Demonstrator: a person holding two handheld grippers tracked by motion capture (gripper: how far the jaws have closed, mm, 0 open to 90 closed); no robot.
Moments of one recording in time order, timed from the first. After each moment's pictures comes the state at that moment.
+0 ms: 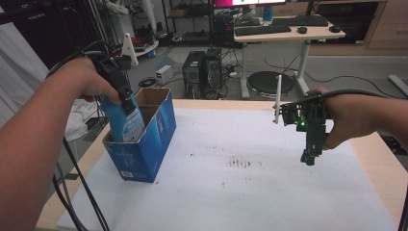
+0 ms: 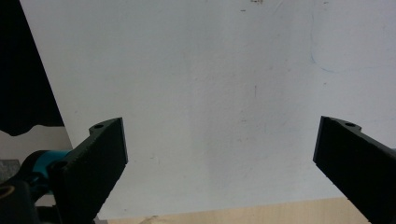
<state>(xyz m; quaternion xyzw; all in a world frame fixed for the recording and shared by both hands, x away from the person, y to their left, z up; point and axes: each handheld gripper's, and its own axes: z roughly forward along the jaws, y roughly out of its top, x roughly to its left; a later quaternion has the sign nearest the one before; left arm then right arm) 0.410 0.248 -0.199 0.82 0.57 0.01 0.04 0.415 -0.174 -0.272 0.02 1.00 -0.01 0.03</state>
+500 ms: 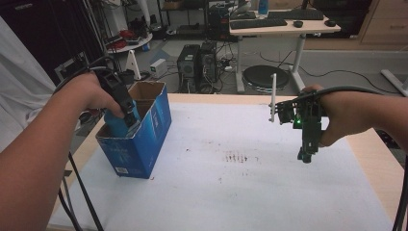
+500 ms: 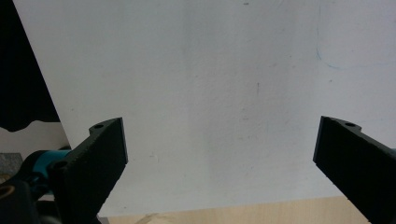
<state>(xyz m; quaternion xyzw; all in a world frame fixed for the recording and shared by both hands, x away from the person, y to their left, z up) 0.420 0.248 -0.249 0.84 0.54 -0.02 0.03 0.415 -0.168 -0.282 0.02 1.00 -0.03 0.02</state>
